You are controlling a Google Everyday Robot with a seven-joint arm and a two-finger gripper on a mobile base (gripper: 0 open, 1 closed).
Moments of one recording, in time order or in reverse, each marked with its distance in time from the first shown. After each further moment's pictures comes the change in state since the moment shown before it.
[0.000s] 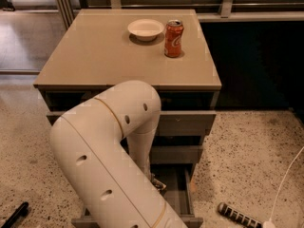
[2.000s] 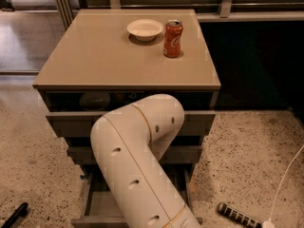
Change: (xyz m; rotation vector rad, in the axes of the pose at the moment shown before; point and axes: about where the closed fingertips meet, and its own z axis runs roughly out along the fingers) arm 0.017 -0.017 0.059 -0.043 -0.023 0.093
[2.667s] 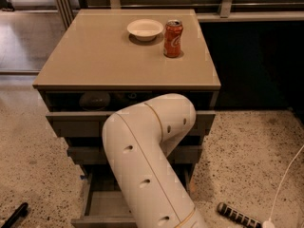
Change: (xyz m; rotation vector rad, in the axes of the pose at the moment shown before) arm 0.003 -0.016 -0.007 0.009 -0.046 0.045
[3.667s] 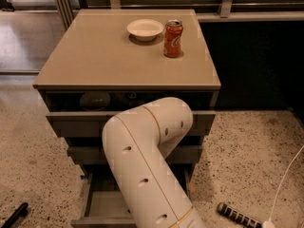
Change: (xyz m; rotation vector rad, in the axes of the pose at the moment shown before) arm -0.001 0.008 0.018 -0.019 0.018 -0.014
